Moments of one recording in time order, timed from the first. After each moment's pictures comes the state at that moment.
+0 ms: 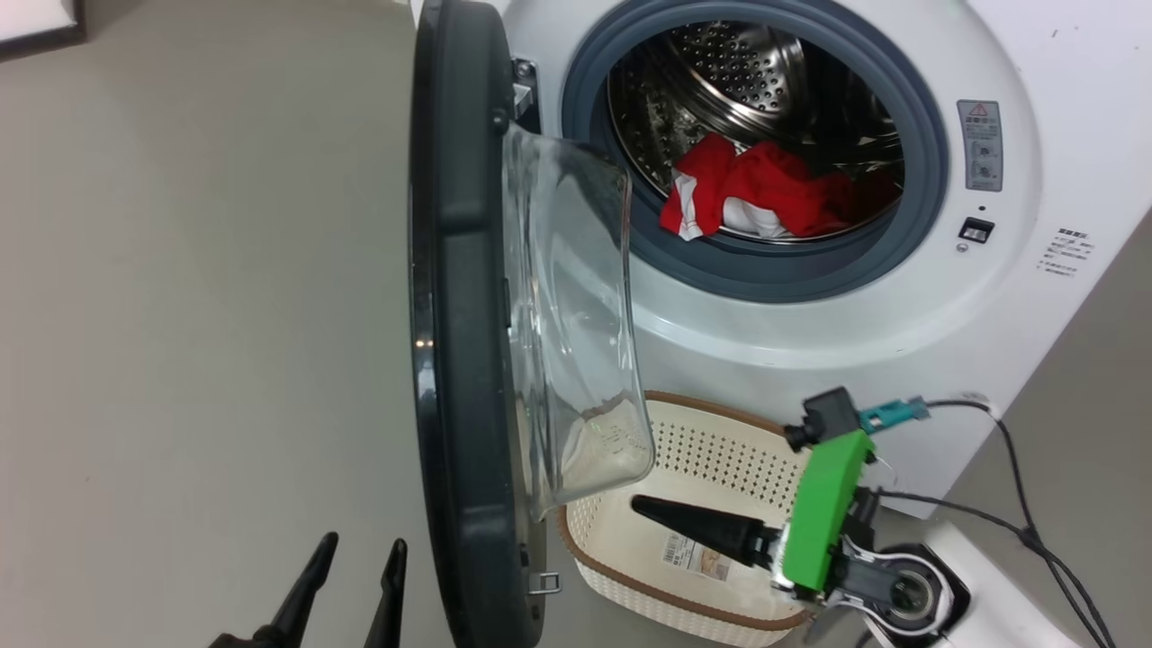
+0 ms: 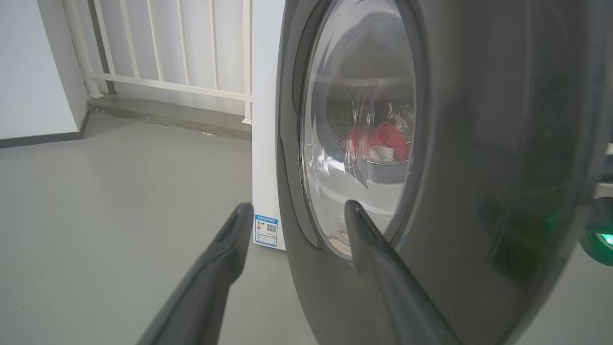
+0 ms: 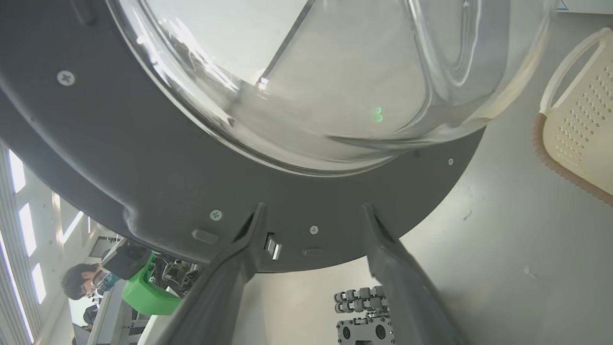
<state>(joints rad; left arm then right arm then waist) 0.06 0.07 -0.09 0.15 -0.24 -0.13 -0.25 -0.36 -0.17 0.48 0.34 1.49 0.12 0.62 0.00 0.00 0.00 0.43</state>
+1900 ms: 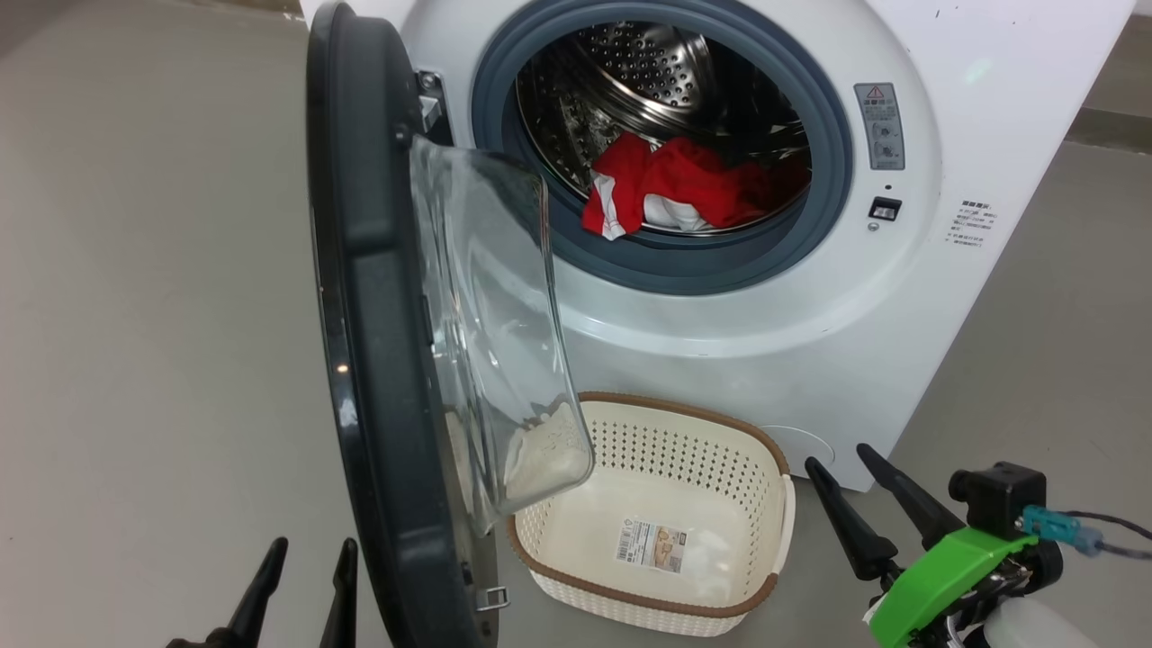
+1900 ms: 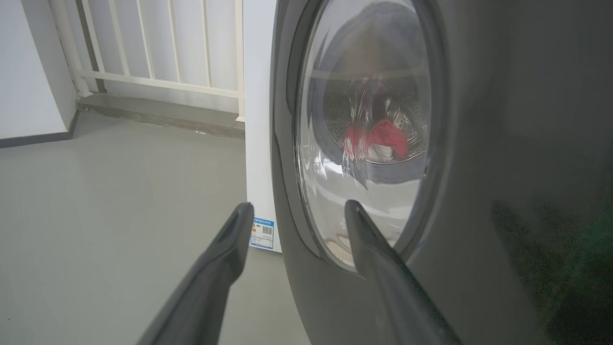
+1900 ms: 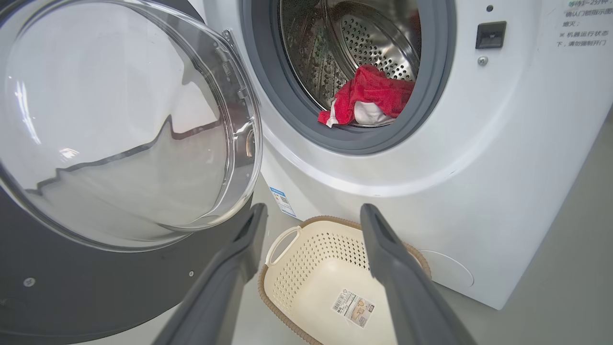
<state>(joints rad) 0.07 0.07 0.00 0.18 -0.24 -0.13 -0.25 -0.23 -0.33 0.49 0.47 0.82 0.12 -0.25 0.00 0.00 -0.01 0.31</state>
